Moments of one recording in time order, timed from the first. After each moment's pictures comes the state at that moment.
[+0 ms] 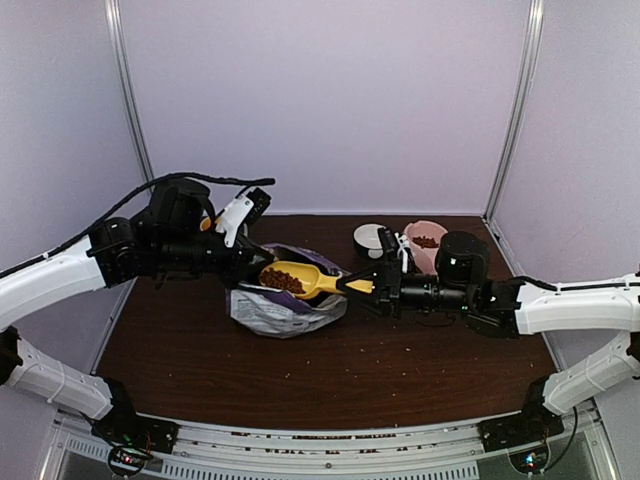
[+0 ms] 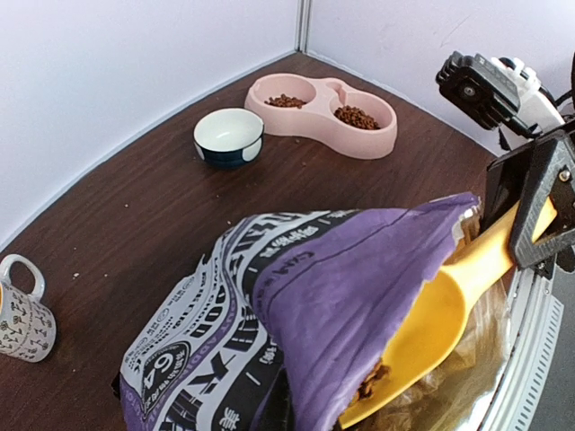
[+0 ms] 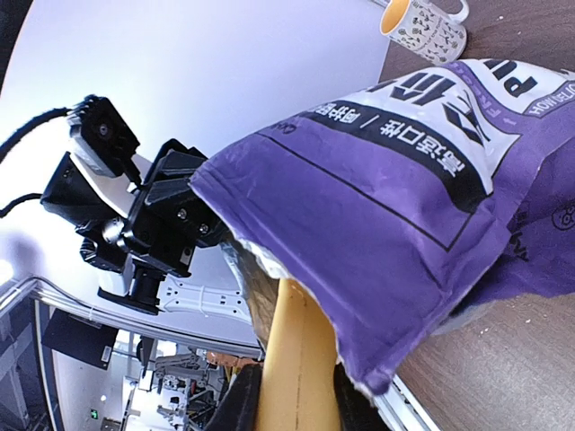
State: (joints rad) left arm -0.88 1.22 1.14 -0.44 0.07 -0.05; right arm 0.94 1.29 0.76 0.40 -0.37 1.14
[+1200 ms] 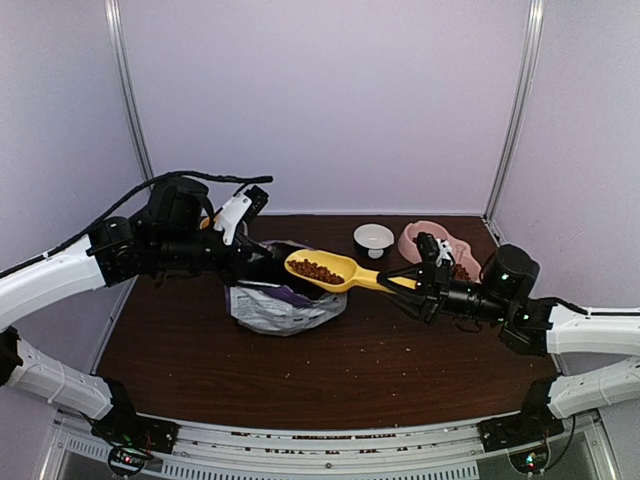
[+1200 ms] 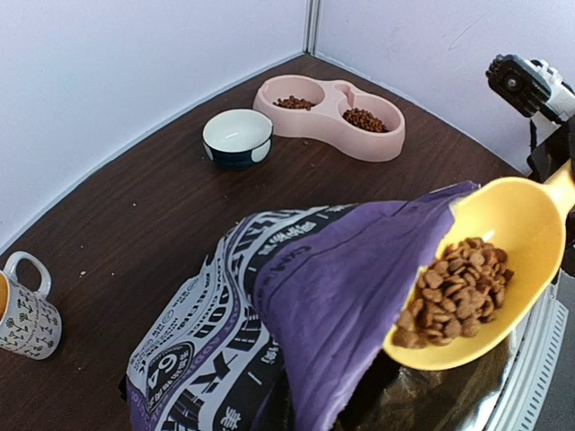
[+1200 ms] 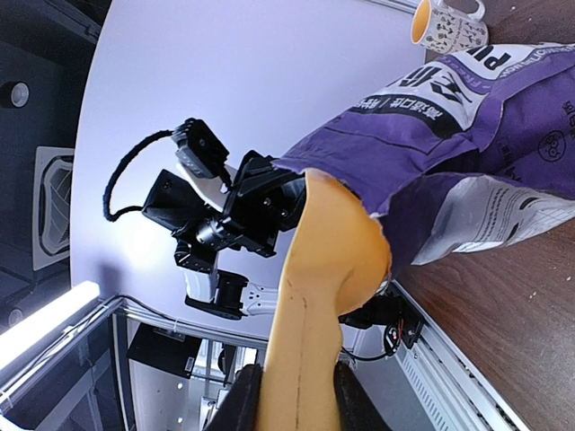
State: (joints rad) left arm -0.86 1.21 1.14 -0.45 0.05 -0.05; right arm 0.85 1.05 0.51 0.61 -0.44 1.41
